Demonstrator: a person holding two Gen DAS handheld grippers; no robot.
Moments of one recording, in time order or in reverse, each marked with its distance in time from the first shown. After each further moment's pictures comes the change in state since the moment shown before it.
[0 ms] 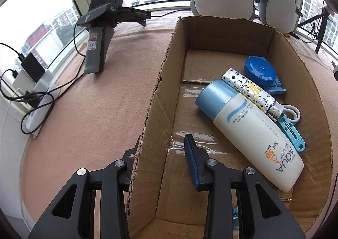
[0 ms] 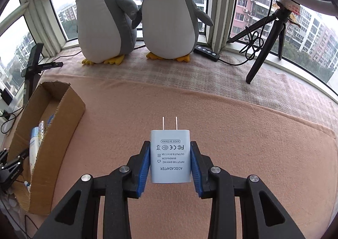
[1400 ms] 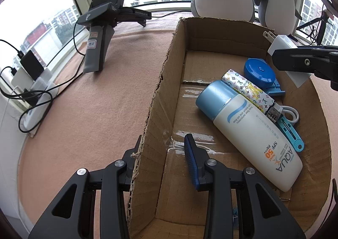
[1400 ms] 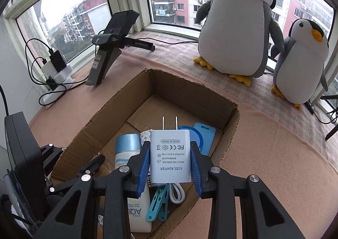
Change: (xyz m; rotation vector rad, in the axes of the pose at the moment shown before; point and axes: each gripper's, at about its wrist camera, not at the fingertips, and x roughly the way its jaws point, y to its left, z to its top) left arm 0.002 -0.004 0.003 -0.012 -0.005 -0.008; right arm 0.011 0.208 0.018 -0.291 0.001 0.225
